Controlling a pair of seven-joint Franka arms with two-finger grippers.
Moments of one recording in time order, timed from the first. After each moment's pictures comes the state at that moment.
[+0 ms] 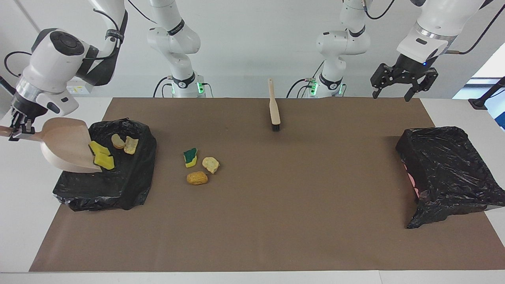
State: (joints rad) left arm -0.07 0.03 -0.08 -1.38 -0.03 1.45 0.01; right arm -0.19 0.04 -0.13 -1.85 -0.93 2.31 -1.93
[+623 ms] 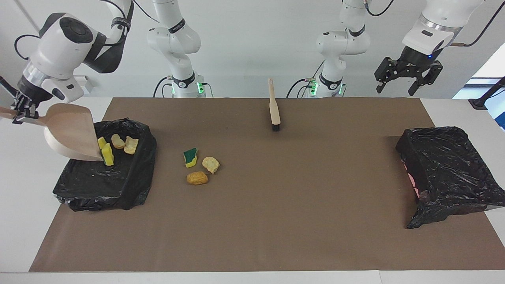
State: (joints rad) left arm -0.03 0.00 -0.08 -1.39 -0.03 1.43 0.01; right arm -0.09 -0.11 -0.13 -1.88 -0.94 2.02 -1.89
